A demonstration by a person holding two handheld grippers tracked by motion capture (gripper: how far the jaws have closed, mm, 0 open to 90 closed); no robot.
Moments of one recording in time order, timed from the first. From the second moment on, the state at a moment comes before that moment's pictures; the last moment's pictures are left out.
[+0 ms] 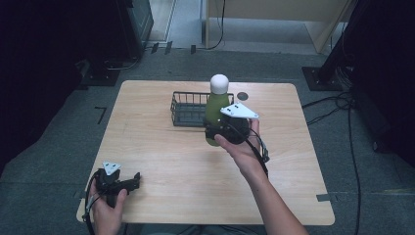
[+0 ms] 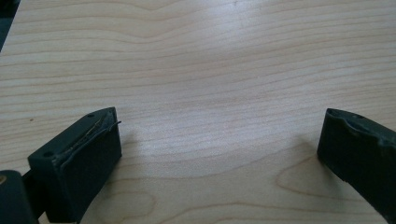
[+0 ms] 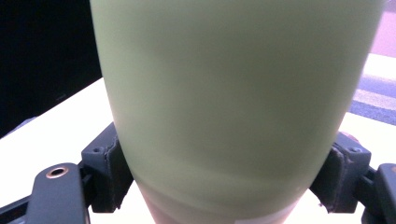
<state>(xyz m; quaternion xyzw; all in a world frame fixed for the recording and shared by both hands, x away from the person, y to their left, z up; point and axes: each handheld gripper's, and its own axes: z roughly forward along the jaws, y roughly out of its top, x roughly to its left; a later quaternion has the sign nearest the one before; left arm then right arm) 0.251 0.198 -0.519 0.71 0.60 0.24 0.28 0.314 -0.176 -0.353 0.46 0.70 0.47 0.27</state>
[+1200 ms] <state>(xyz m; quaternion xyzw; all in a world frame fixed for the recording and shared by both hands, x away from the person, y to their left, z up) 0.251 0.198 -0.519 0.71 0.59 0.24 0.28 0.402 -0.185 -0.327 0.52 0.67 0.45 0.29</state>
